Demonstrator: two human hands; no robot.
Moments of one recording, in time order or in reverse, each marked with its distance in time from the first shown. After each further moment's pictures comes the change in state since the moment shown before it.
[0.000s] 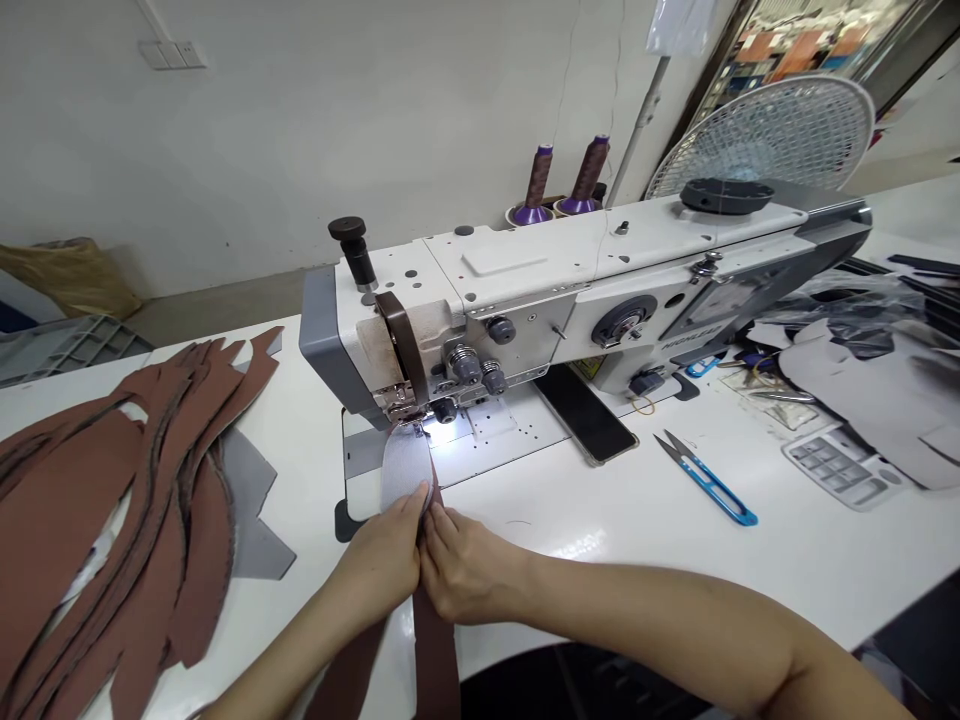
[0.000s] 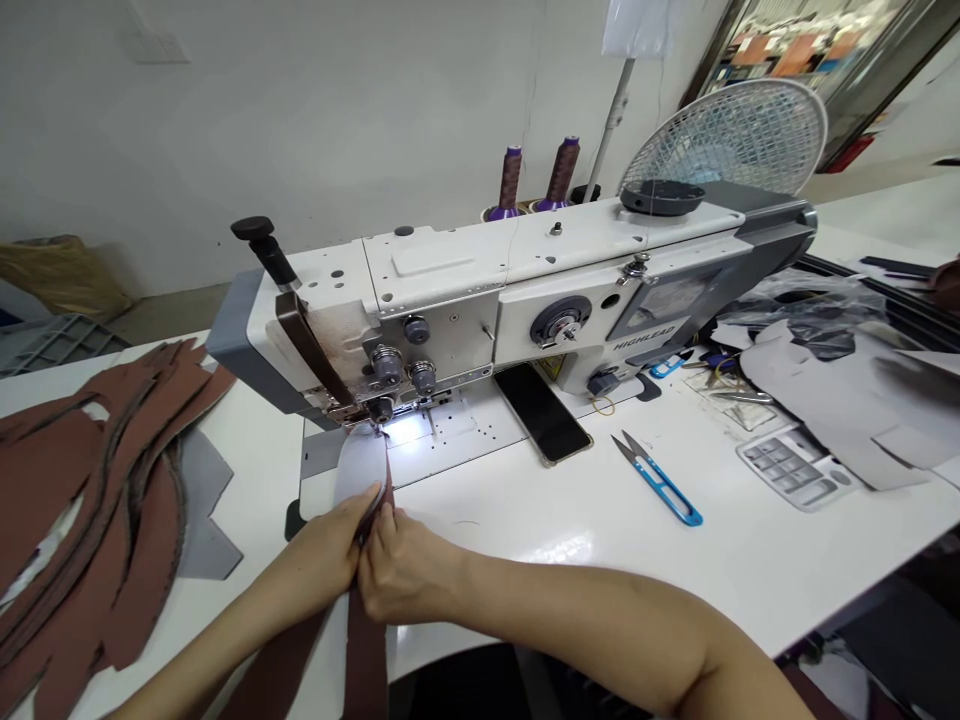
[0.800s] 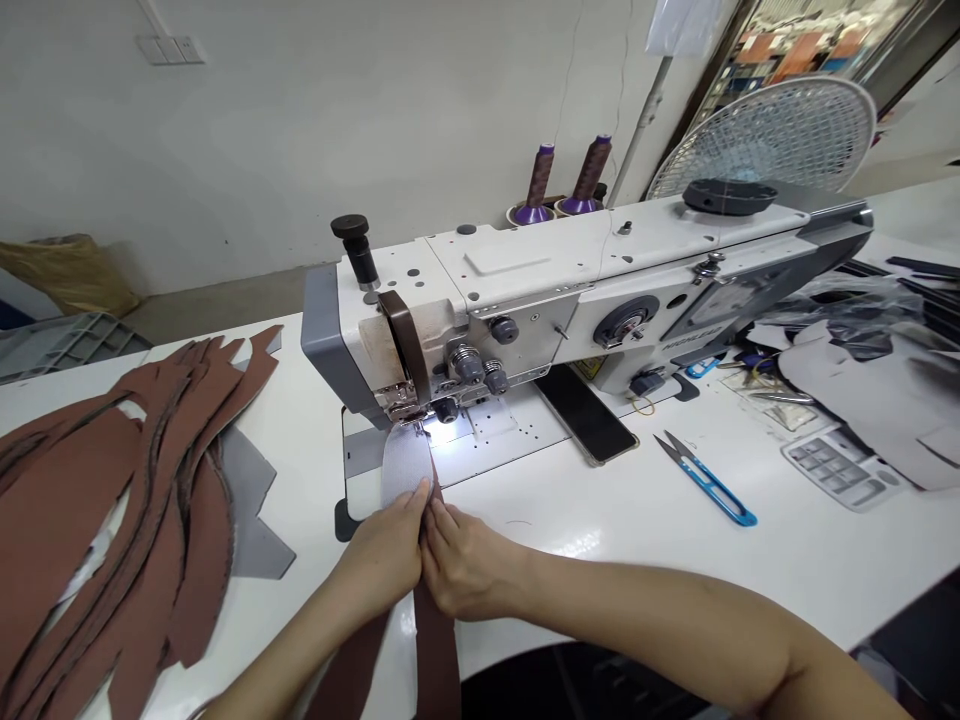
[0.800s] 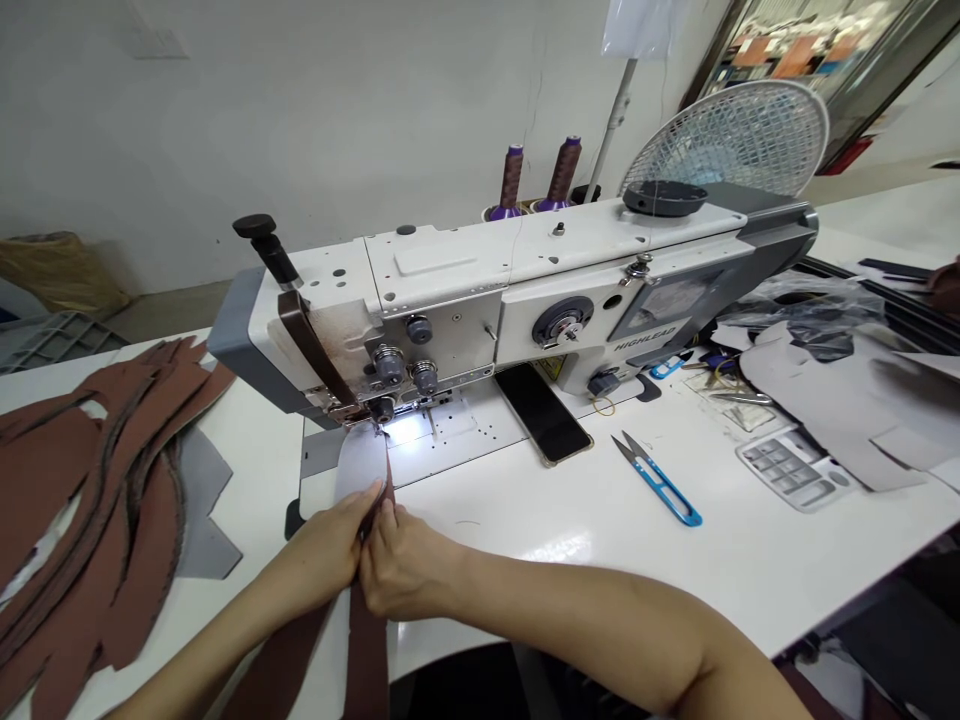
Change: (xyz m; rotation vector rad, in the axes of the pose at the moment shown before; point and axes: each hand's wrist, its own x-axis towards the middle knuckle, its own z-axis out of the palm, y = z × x) left_hand 0.006 0.002 -0.001 0.061 -0.024 0.009; right_hand -0.003 -0.001 0.003 -0.024 -0.055 -0.023
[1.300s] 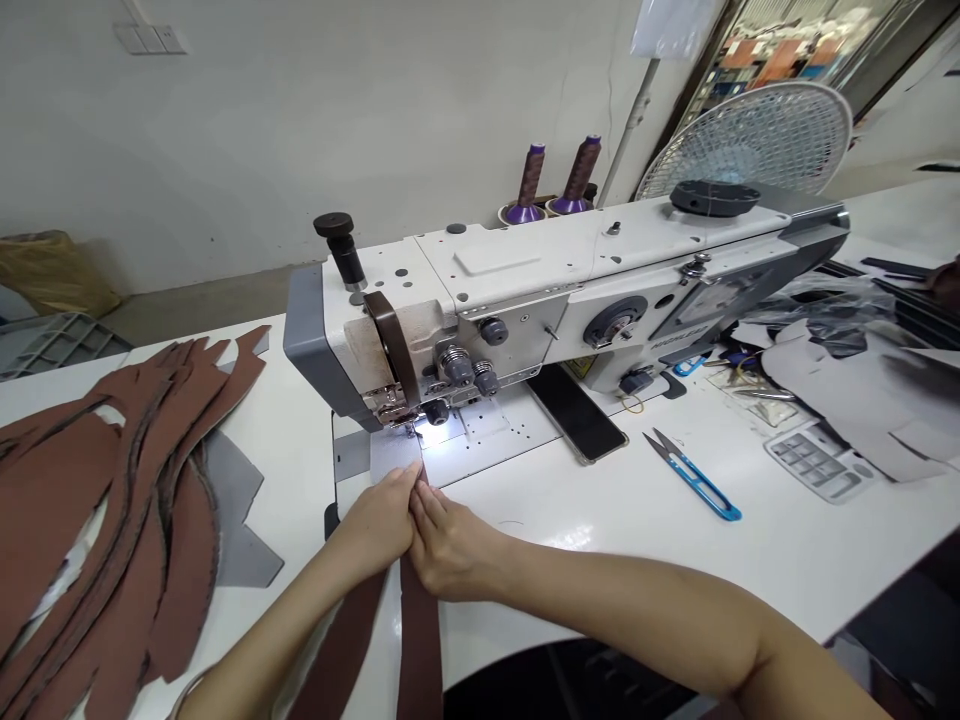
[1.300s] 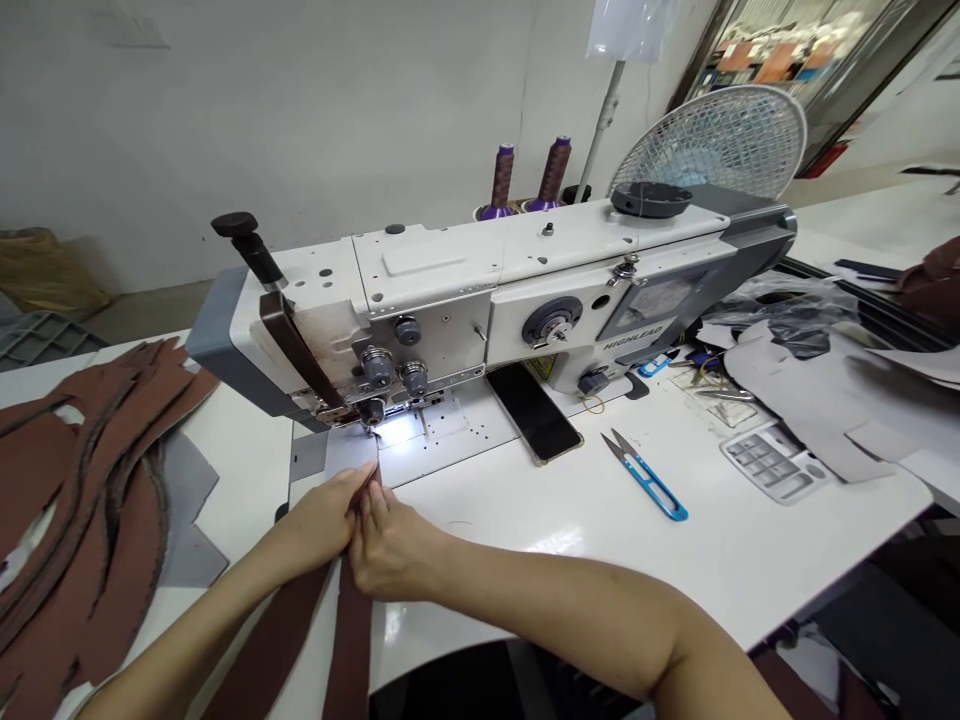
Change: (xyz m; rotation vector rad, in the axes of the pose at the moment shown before) left_hand 0.023 -0.007 -0.010 -0.078 0.101 0.026; right_hand 0.002 0.005 0.011 -0.100 0.007 0.044
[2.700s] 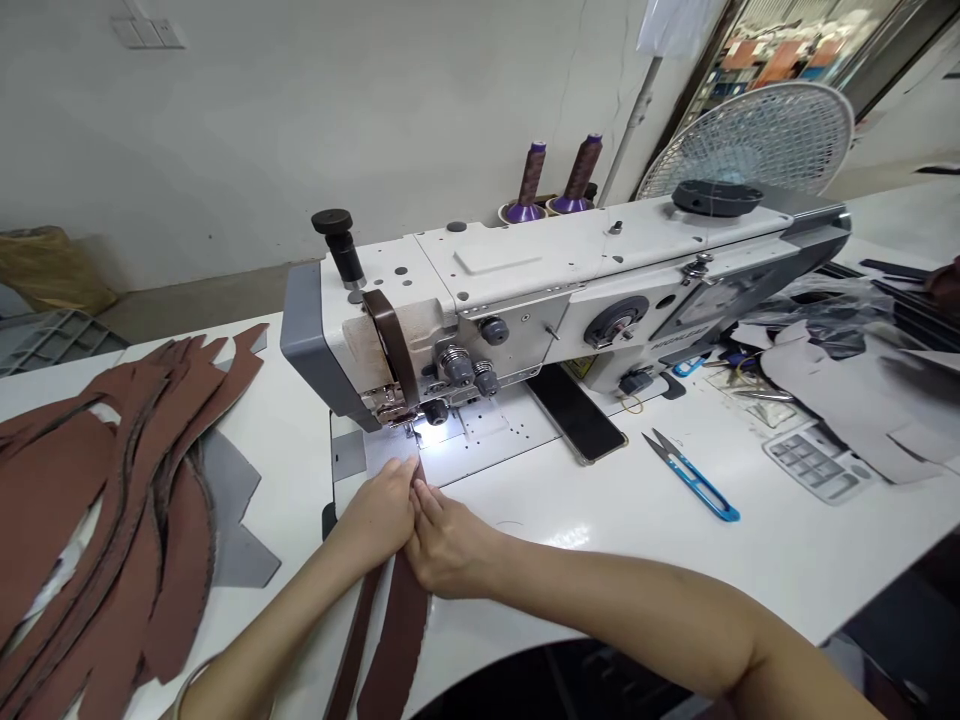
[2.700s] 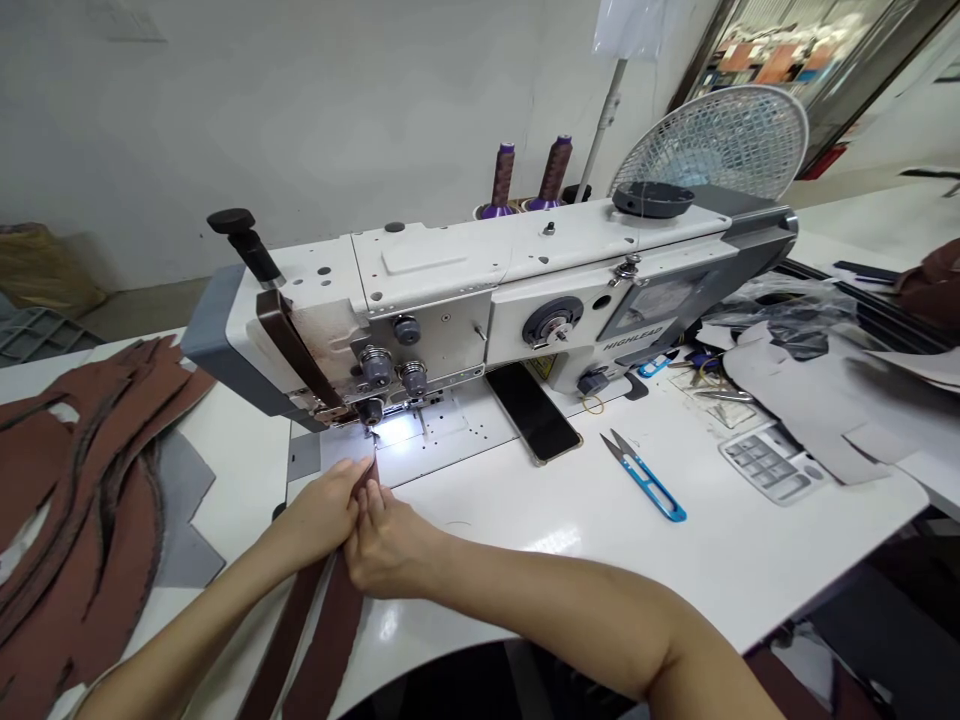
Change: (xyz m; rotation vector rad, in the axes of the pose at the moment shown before) left_hand 0.008 0.006 -0.003 0.119 0.022 -0.037; right_hand -0.001 -0.002 0.010 0.085 -0.066 -0.011
